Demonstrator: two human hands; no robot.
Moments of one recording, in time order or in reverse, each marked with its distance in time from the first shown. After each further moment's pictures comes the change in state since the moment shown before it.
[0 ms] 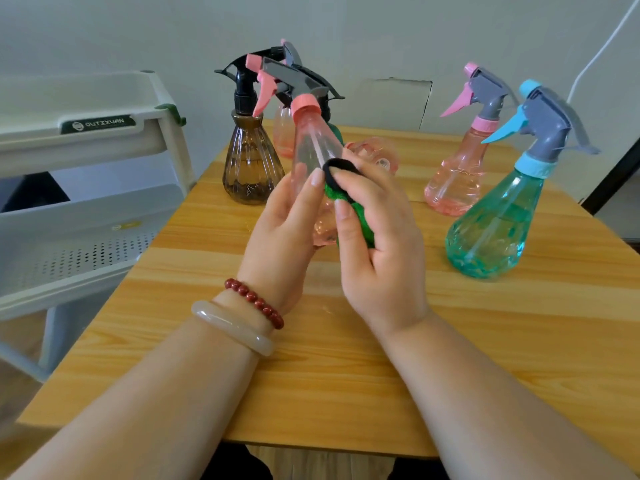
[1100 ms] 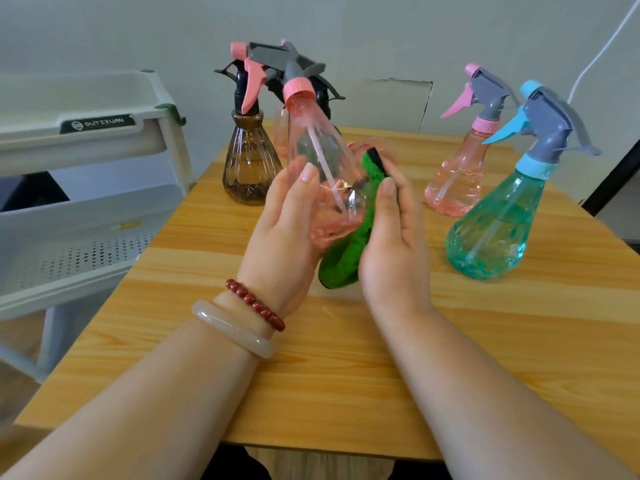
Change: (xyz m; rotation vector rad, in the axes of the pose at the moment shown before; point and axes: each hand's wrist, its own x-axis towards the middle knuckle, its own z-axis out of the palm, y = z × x) left_hand 0.002 0.013 0.004 -0.087 0.051 -0.031; right_hand 0.002 -0.001 0.002 0.299 0.127 0.553
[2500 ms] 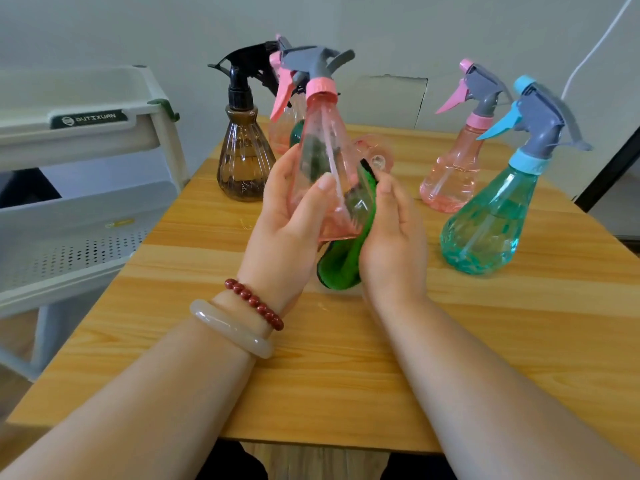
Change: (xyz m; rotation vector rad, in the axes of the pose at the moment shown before) left_hand -0.003 0.000 0.007 0.037 -0.008 0.070; right_hand 0.005 0.006 -0.003 -0.049 0.051 0.064
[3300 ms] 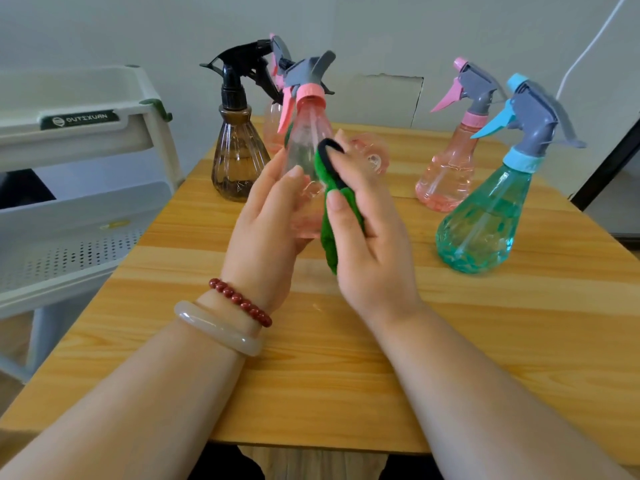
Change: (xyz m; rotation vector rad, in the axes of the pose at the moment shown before) left_hand 0.006 0.000 -0.010 -0.021 -0.049 -0.048; right_hand -0.007 -0.010 -0.001 -0.080 -0.273 -0.421
